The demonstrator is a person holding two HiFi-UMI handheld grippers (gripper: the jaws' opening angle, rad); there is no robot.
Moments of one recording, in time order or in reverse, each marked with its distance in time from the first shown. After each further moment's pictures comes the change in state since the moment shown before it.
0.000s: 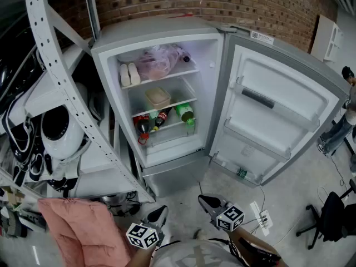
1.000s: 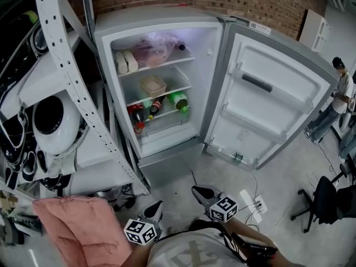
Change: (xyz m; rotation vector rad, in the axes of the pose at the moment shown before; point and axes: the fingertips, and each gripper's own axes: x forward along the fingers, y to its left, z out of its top) left arm -0.045 0.024 -0.021 -0.037 0.047 -0.034; right arm 0.030 0.039 -0.021 0.010 0.045 -0.083
